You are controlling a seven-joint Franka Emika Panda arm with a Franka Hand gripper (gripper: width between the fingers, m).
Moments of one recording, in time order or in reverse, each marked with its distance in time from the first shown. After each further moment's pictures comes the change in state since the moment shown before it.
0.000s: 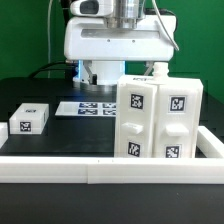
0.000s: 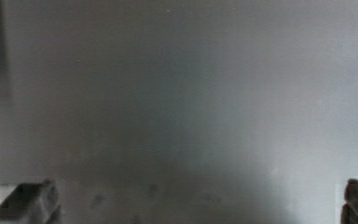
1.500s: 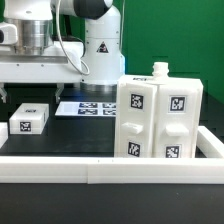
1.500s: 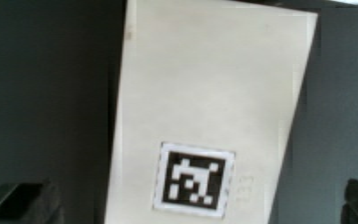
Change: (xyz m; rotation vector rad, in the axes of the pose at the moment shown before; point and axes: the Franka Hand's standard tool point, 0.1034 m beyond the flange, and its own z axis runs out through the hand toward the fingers) arm -0.072 0.164 0.059 -0.024 -0.081 -0.062
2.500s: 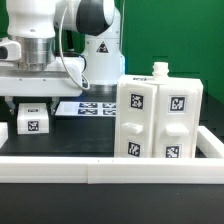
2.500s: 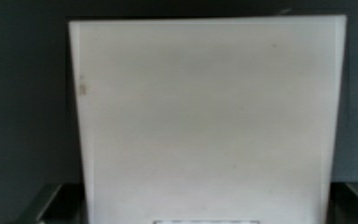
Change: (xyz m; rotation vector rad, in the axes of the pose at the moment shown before) arm -0.005 -0.001 0.026 -0.018 -0.013 -0.010
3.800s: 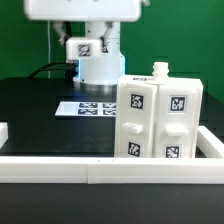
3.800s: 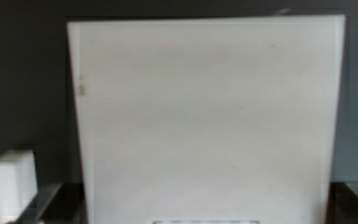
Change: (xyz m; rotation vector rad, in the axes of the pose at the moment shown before) arm 0.069 -0.107 -0.176 0.053 0.017 0.169
